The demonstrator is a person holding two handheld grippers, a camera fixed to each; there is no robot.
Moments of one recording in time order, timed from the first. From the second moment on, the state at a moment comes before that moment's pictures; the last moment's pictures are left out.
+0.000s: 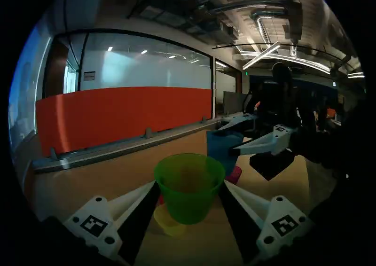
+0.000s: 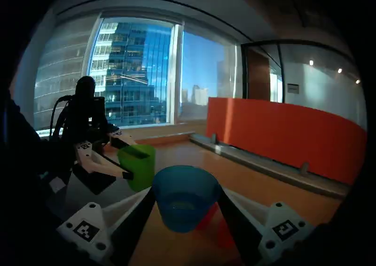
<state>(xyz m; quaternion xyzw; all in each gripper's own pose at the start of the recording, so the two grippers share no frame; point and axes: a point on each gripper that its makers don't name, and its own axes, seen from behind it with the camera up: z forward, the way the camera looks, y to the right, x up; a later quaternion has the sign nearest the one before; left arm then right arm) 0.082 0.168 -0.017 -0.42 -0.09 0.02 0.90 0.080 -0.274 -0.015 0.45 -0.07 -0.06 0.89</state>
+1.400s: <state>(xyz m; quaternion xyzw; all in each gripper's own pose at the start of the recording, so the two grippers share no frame) 0.099 0.175 -0.021 -0.43 -0.07 0.02 0.90 0.124 -0.283 -0.022 0.46 0.00 -0.06 0.89</state>
